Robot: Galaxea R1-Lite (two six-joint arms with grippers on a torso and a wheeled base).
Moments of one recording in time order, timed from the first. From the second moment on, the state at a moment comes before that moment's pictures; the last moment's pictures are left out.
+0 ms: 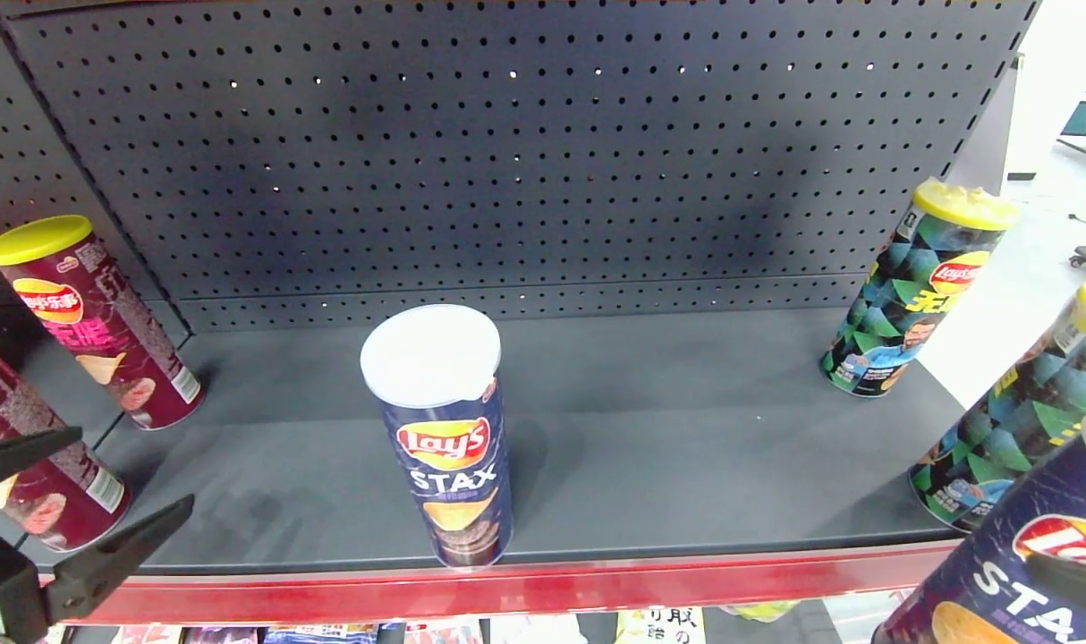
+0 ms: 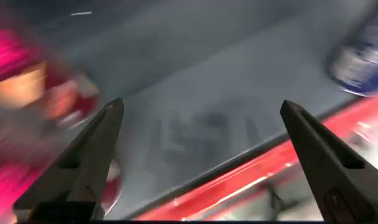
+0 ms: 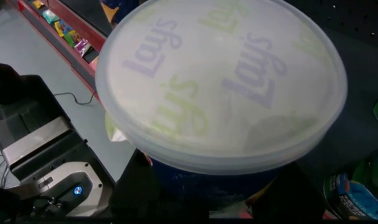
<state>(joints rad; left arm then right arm) 0.00 0.87 -0.42 -0.14 -0.26 0.29 0.48 0.77 -0.58 0.07 0.32 -0.10</state>
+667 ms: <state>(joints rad) -0.02 0.83 -0.41 -0.23 -0.04 0.29 0.48 0.78 -0.59 0.06 0.31 -0.10</state>
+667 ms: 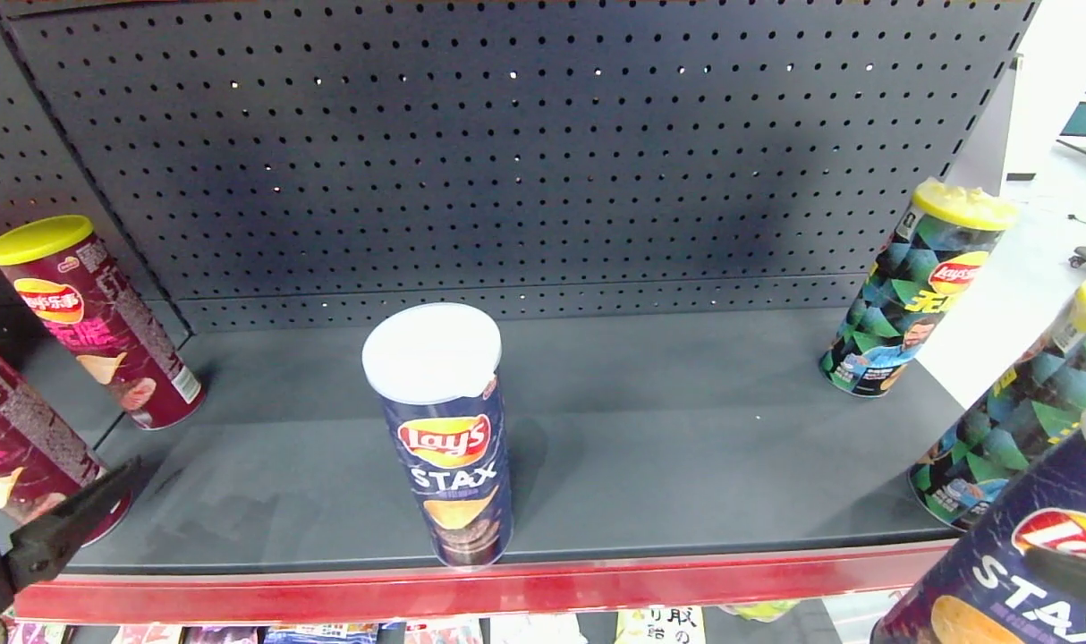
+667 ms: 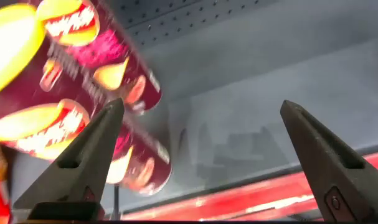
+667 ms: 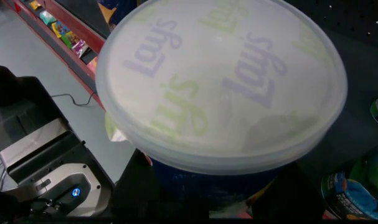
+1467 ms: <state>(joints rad) -0.38 1.09 -0.39 -0.48 0.17 0.10 0.48 0.81 -0.60 0.06 0.31 -0.10</state>
